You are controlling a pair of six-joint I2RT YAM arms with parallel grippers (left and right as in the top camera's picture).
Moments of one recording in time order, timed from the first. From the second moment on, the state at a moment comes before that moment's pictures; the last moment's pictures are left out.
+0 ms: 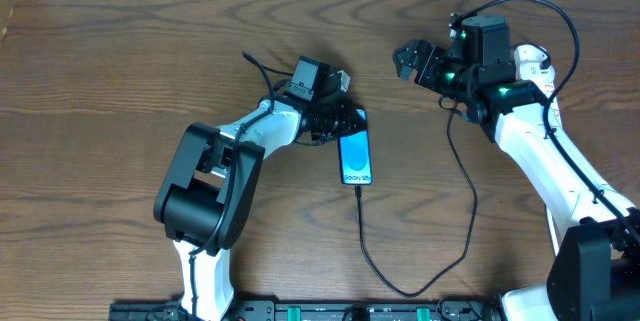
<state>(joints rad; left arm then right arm) -0.41 2.04 1.18 -0.19 0.63 -0.60 0.22 1.63 1.17 -0.28 -0.26 0.63</state>
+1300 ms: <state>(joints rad) -0.38 2.03 1.20 -0.24 0.61 -0.62 0.22 1.63 1.17 -0.31 -0.25 0.63</state>
